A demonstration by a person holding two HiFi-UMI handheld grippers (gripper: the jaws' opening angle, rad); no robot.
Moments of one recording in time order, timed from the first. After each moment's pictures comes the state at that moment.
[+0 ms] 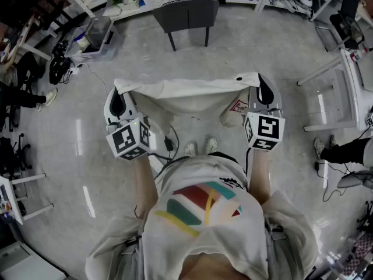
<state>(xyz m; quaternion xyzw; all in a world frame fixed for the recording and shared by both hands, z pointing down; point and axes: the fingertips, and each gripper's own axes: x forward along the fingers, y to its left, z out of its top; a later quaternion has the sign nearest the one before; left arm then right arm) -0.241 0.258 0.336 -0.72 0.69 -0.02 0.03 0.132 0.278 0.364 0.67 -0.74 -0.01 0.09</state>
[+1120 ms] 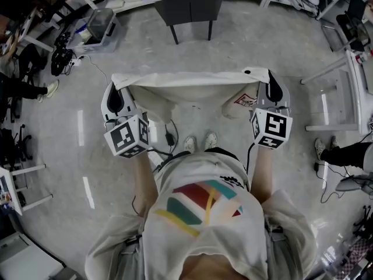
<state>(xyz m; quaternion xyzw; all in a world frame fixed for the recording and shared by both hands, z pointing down) -0.226 0.261 0.328 -0.71 0.71 -0.03 0.04 0.169 0.273 0.365 0.68 -0.73 -0.02 0.09</state>
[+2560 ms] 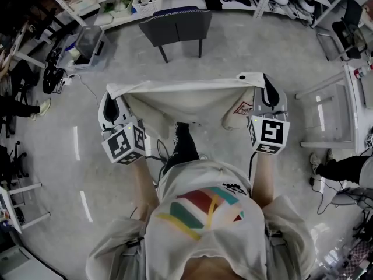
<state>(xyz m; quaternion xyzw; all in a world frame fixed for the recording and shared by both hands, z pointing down) -0.187 0.137 0.361 -0.70 0.72 0.00 0.03 0.213 0.155 0.374 0.66 -0.74 -0.06 0.11</state>
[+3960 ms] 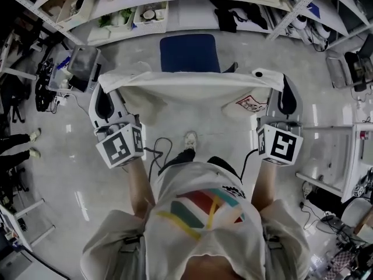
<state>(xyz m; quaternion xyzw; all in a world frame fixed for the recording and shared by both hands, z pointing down) -0.239 -0.258 0.295 -0.71 0.70 0.01 0.08 0.162 -0.224 0.291 0.69 -0.71 -0.11 0.10</state>
